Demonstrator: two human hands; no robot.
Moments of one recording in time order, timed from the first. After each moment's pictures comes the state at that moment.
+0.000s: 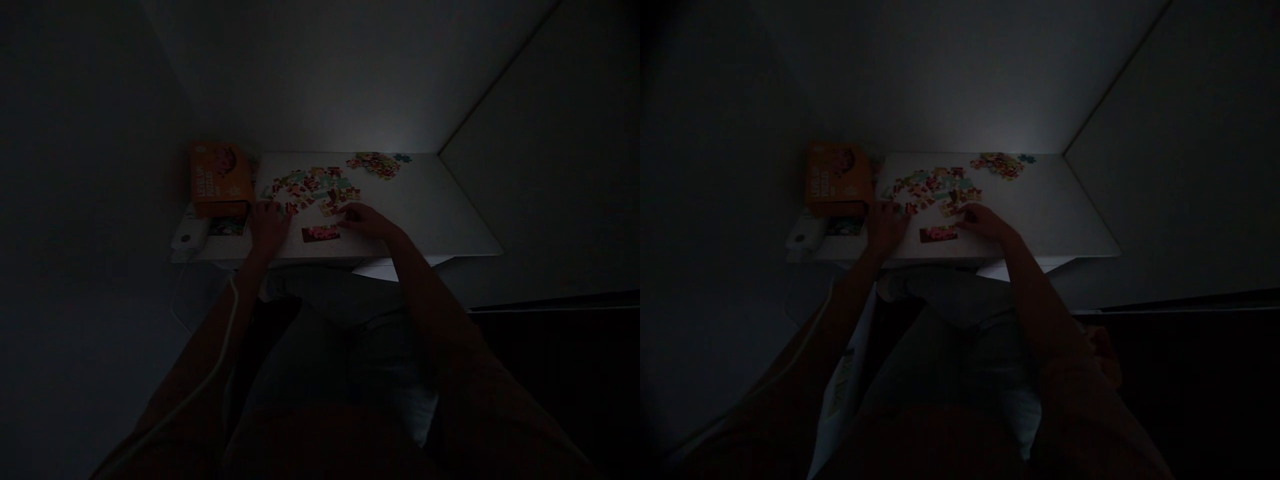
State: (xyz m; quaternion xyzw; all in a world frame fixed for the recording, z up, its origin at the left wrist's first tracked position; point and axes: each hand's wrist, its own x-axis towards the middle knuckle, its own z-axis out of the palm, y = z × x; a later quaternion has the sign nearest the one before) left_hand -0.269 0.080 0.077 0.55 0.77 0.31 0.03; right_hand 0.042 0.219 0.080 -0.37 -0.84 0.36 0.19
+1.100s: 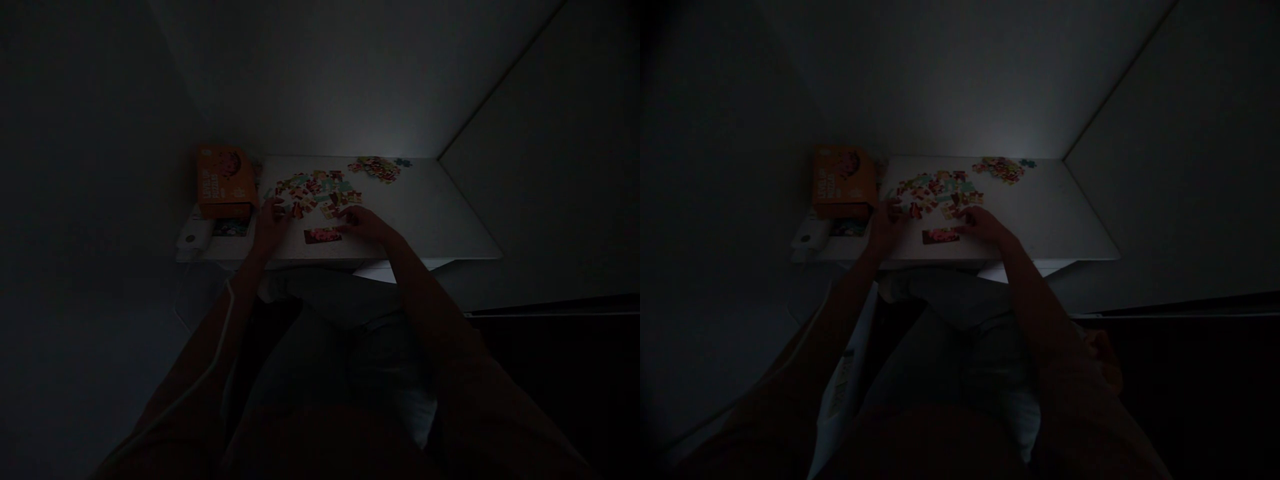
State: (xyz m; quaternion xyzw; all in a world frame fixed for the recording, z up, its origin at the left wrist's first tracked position) left_hand -0.282 0.086 0.073 0.53 0.69 0.47 0.16; right_hand 0.036 0.216 0.077 -0.37 -0.85 0.33 0.19
